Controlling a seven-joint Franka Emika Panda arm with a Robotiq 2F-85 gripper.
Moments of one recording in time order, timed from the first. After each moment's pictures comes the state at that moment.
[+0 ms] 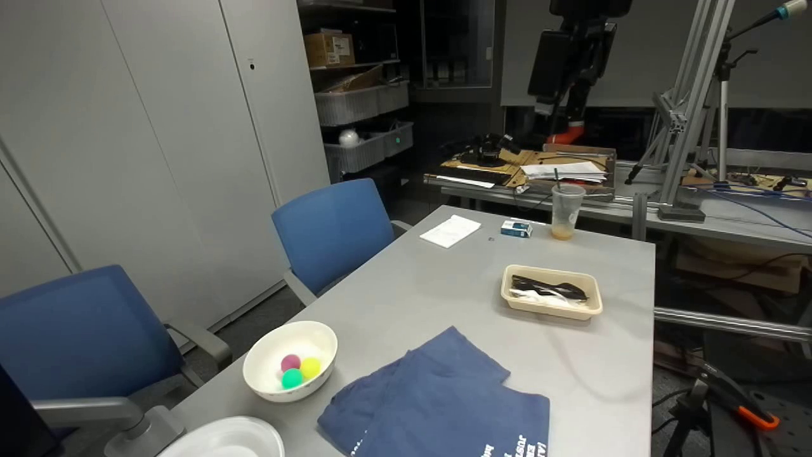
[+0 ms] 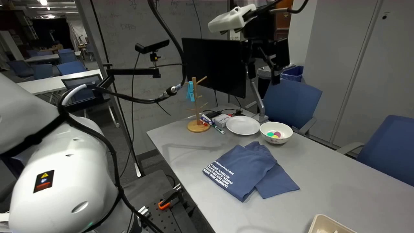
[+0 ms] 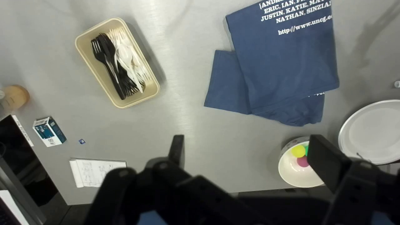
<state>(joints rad) -0.06 -0.46 0.04 -2.26 -0.09 1.96 0.16</state>
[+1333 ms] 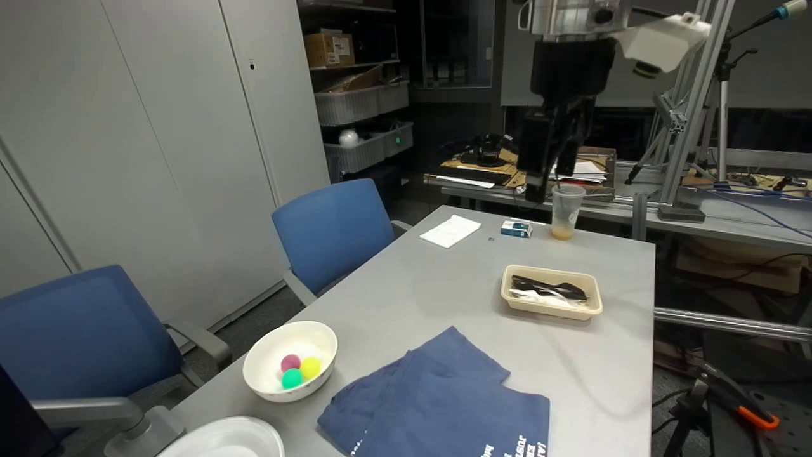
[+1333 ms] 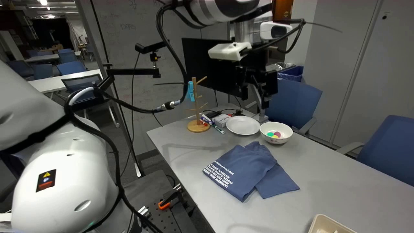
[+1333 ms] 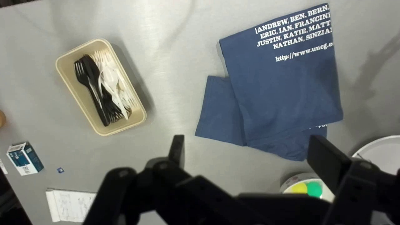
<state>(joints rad) -0.03 -0.37 0.06 -2.34 -0.08 2.03 0.19</state>
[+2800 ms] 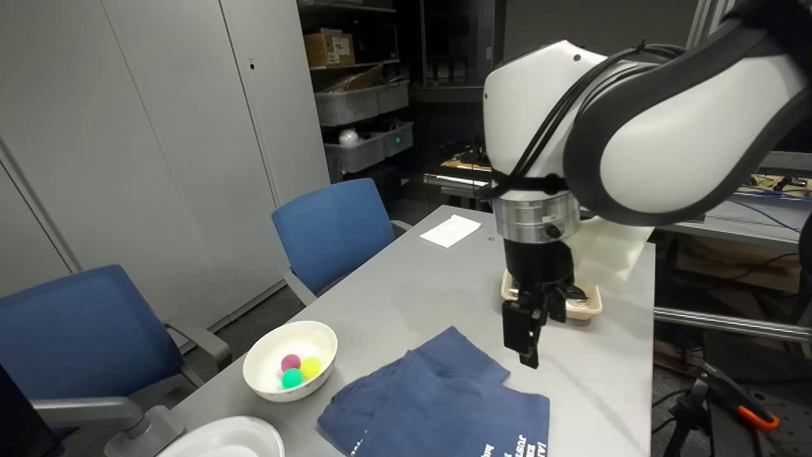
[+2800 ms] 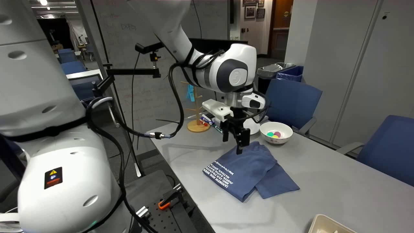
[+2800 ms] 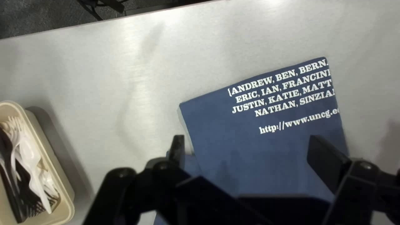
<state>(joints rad) 0.04 -0.04 0.11 -2.49 -0.04 2.30 0.30</state>
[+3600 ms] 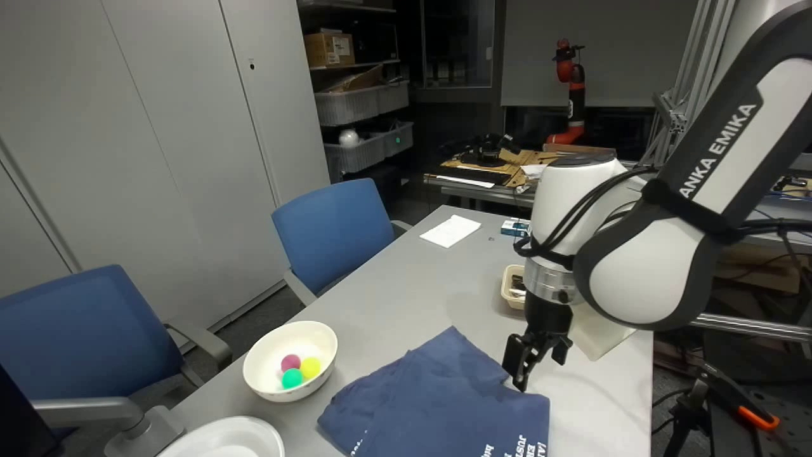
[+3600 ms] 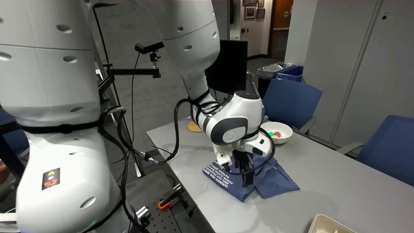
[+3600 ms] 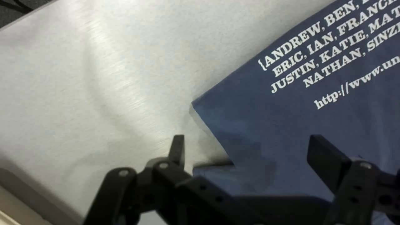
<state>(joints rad) 0.02 0.21 0.02 -2.64 0.14 2.88 0.30</state>
